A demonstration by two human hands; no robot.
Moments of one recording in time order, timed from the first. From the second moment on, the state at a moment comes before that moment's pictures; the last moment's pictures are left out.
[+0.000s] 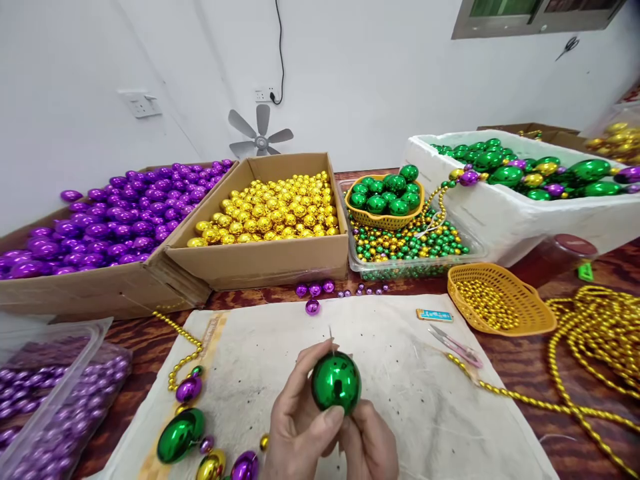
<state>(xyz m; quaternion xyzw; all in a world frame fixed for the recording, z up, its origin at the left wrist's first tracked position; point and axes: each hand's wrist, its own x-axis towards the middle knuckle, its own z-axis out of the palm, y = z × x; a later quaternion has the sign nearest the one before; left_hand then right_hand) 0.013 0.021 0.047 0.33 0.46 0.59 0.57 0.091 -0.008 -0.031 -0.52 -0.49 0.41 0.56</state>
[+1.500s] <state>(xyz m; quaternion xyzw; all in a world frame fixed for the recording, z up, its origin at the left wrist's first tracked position) 0.036 0.111 0.010 0.34 0.42 0.48 0.69 0.184 -0.012 -0.060 -0.50 -0.33 0.58 0.55</state>
